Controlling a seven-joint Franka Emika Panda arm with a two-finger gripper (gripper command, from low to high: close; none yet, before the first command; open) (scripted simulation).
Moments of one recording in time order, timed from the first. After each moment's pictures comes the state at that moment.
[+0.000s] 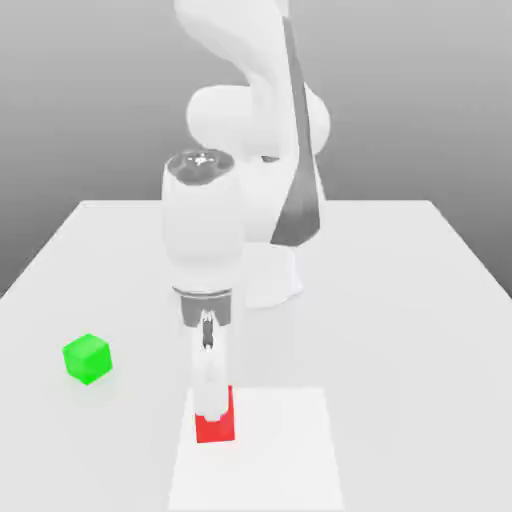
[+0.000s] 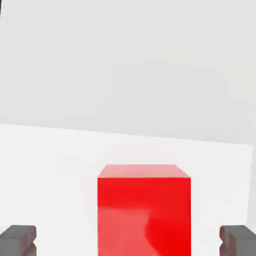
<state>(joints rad) -0.45 0.12 0.29 -2.76 -0.11 2.88 2.21</state>
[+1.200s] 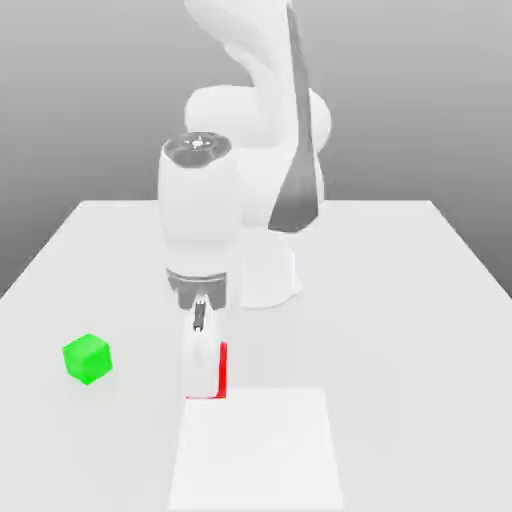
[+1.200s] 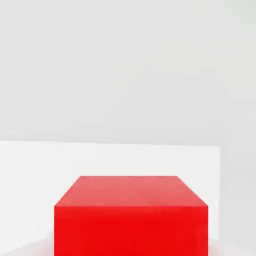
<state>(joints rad) -0.51 -0.04 0.13 -2.81 -0.05 2.76 2.27</state>
